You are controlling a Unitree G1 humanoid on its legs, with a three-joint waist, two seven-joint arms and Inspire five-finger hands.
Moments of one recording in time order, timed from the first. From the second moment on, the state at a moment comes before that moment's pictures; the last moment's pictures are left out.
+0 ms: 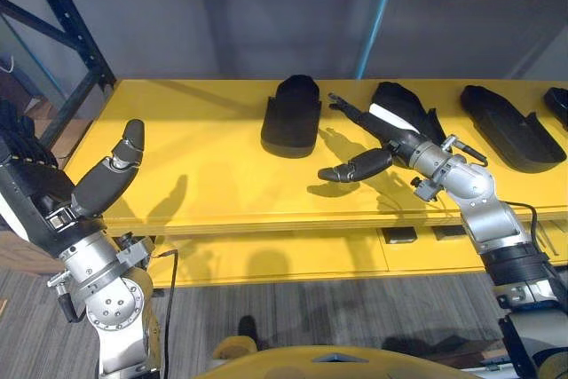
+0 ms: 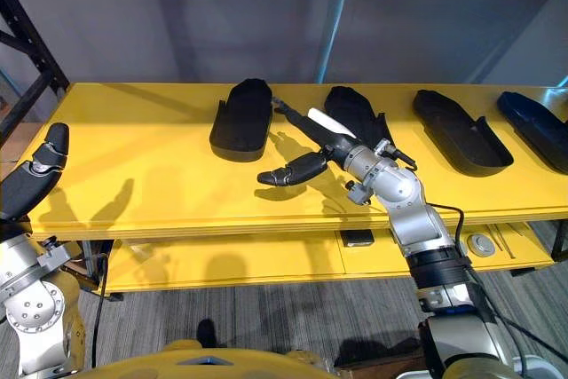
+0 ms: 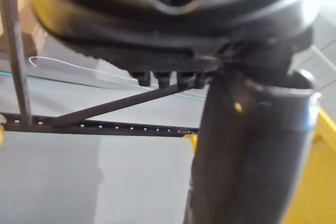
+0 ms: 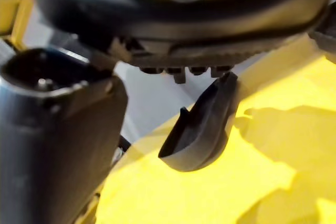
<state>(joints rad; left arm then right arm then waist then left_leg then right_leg) 0.26 0.06 0.29 -0.33 -0.04 -0.52 0.40 -0.41 -0.64 0.17 0.19 -0.15 -0.21 0.50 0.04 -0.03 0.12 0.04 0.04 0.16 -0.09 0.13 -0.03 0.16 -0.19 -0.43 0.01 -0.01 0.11</state>
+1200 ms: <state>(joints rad) 0.25 0.13 0.22 -0.25 -0.04 -0.40 0.24 -0.53 -0.67 0.40 0.34 -0.18 -0.27 0.74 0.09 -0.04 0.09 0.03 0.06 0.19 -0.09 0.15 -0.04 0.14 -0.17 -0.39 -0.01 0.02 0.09</state>
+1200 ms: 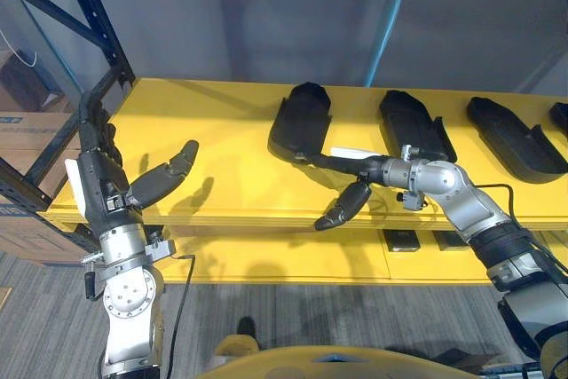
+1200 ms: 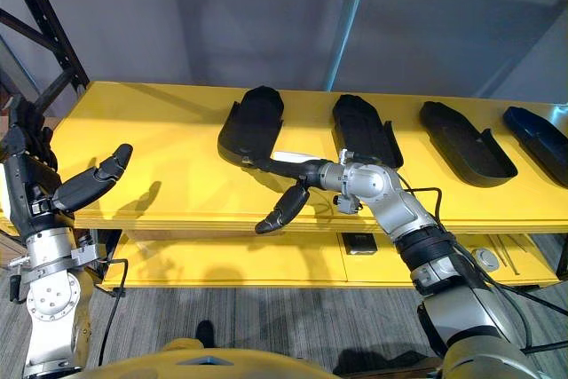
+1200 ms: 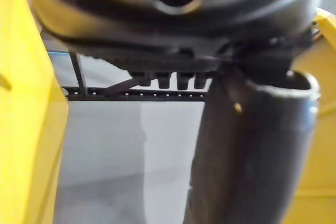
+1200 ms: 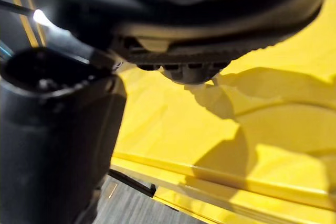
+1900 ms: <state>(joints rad) 0.25 0.13 0.21 -0.24 -0.04 -0.39 0.23 -0.54 -0.74 0.44 0.29 -0.19 -0.34 0.68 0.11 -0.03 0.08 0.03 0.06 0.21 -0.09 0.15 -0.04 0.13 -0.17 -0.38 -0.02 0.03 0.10</state>
